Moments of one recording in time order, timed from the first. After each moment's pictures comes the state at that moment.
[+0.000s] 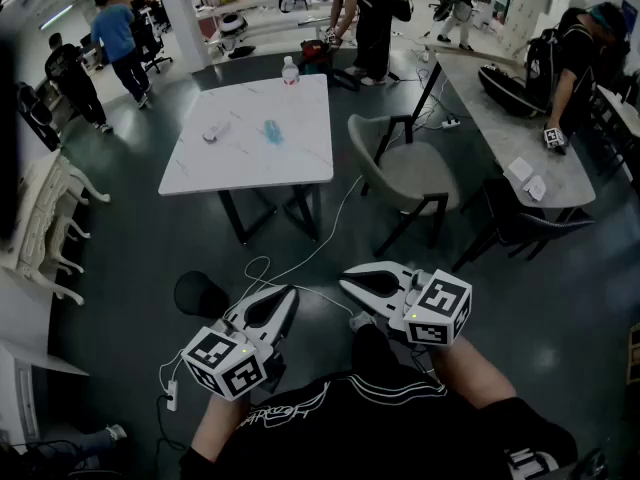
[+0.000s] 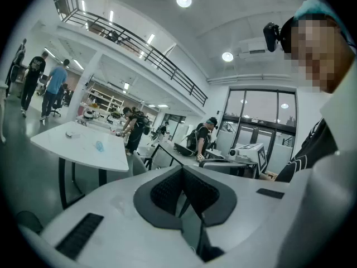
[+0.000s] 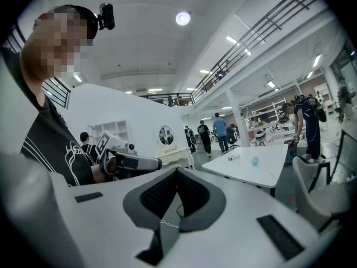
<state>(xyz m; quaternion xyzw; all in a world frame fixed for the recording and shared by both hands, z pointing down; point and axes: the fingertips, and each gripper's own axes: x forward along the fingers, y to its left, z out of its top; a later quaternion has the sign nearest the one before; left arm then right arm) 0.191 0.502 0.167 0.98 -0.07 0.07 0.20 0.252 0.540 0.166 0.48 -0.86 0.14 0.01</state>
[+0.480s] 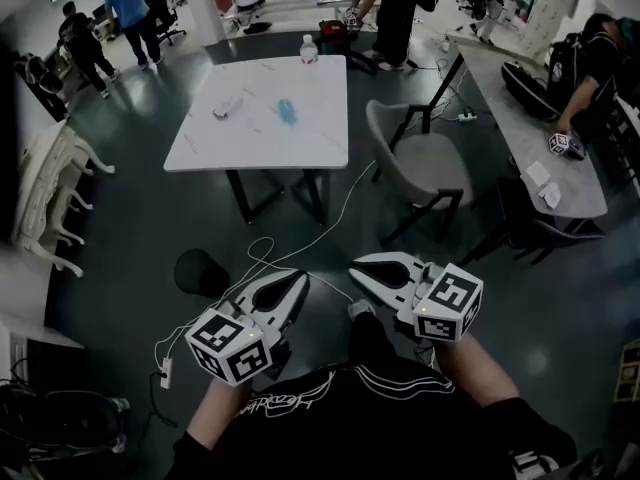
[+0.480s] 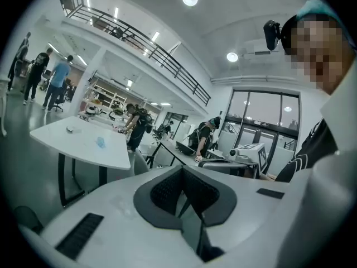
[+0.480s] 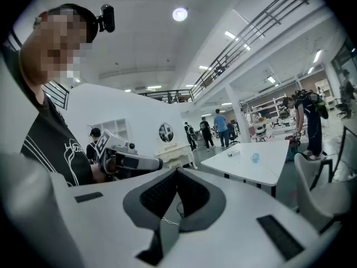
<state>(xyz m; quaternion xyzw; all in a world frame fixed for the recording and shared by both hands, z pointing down) 0.210 0.477 0.177 0.97 -0.07 0.07 0.22 0.266 0.512 0.175 0.48 -0.86 0.15 0.02</state>
